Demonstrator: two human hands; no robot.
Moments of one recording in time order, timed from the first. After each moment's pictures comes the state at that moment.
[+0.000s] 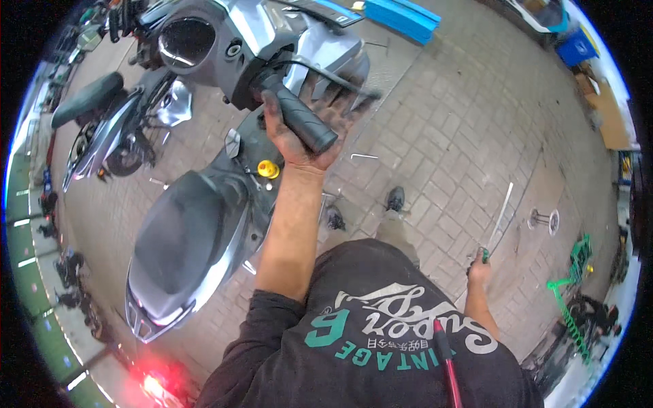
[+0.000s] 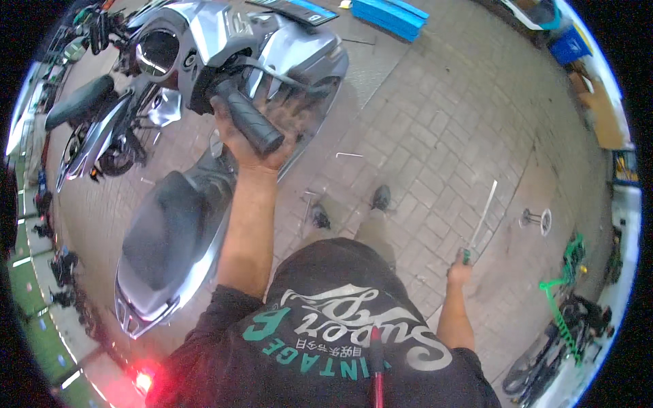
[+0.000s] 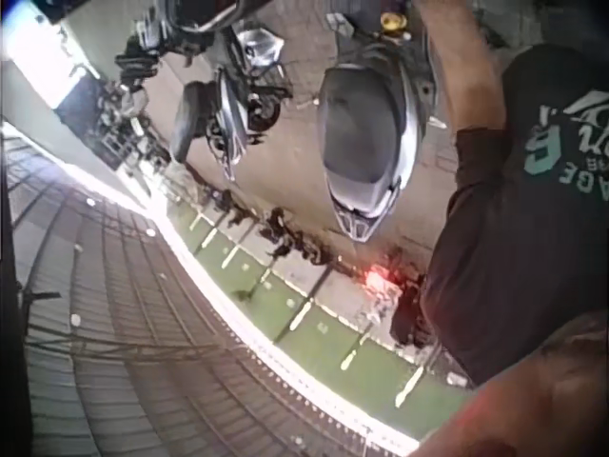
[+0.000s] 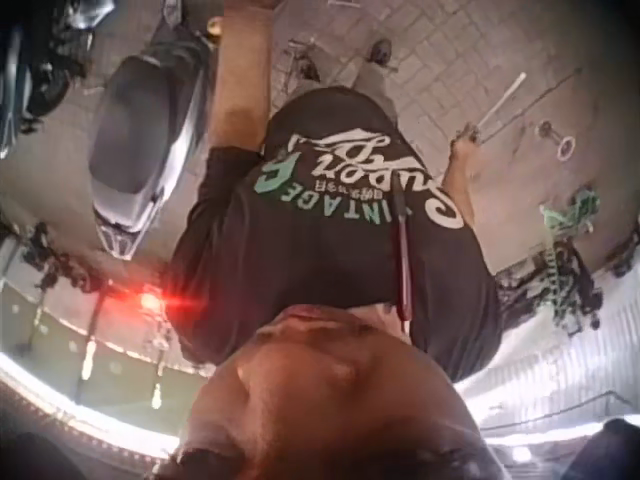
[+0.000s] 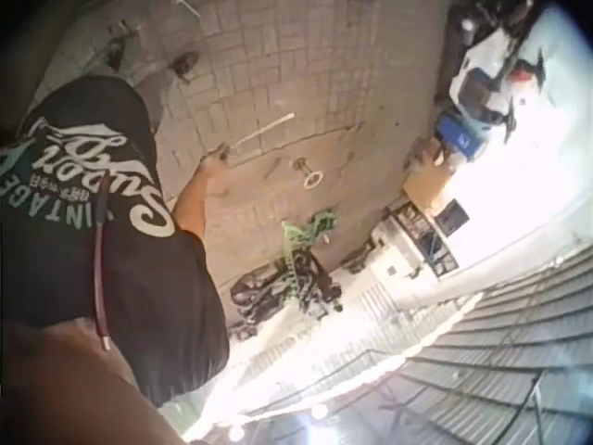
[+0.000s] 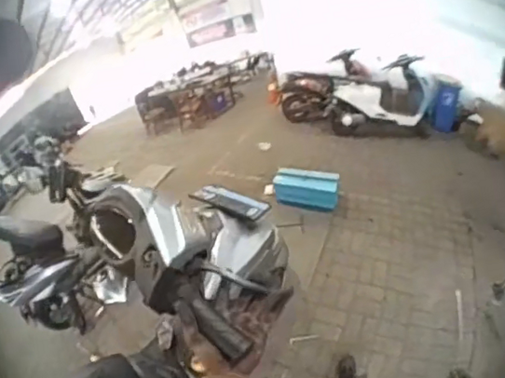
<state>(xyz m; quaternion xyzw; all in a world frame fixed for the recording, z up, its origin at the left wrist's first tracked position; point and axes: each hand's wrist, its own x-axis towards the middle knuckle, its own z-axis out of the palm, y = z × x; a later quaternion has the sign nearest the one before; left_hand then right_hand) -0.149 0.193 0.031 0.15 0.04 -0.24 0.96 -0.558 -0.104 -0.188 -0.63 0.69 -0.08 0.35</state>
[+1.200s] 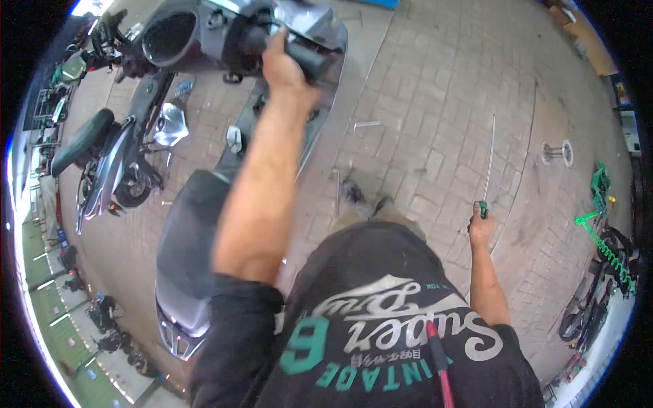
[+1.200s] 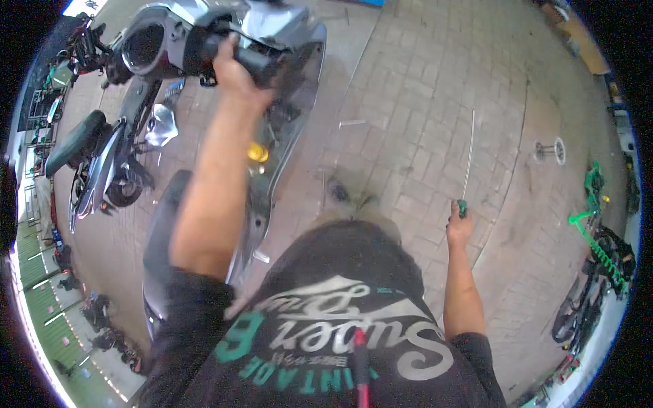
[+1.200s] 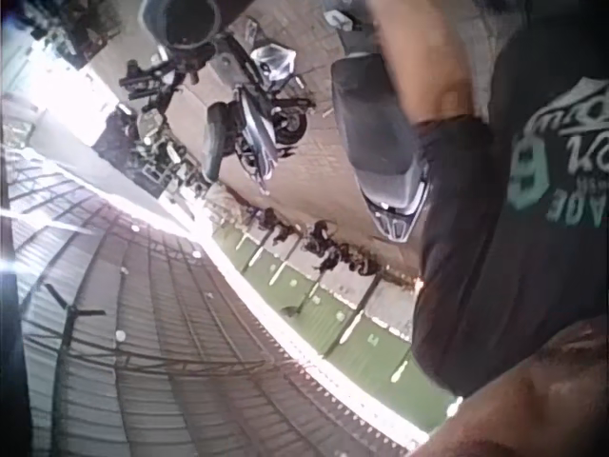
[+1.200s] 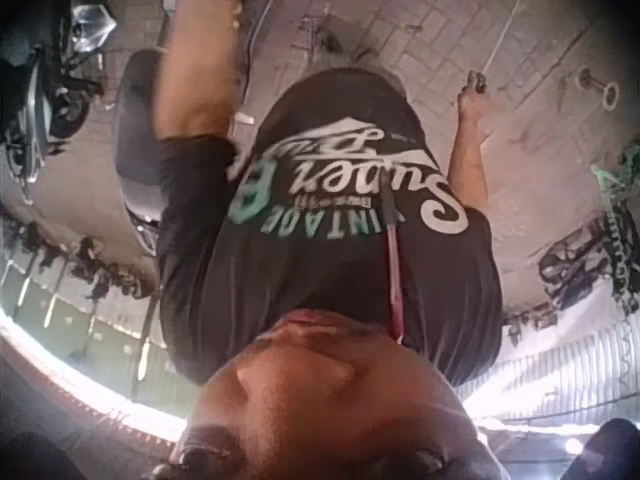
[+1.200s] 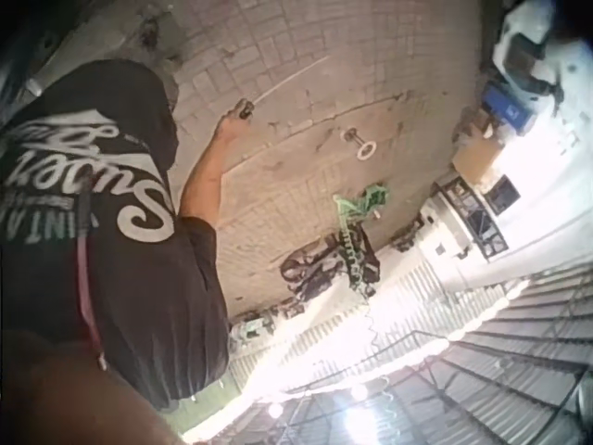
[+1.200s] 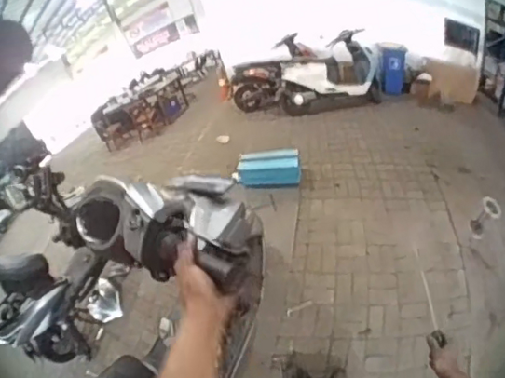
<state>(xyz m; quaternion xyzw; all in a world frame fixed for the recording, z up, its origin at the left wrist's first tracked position) -0.116 0.202 0.016 0.42 0.04 -0.20 0.89 -0.553 0.020 -0.170 -0.64 0.64 -0.12 0.40</state>
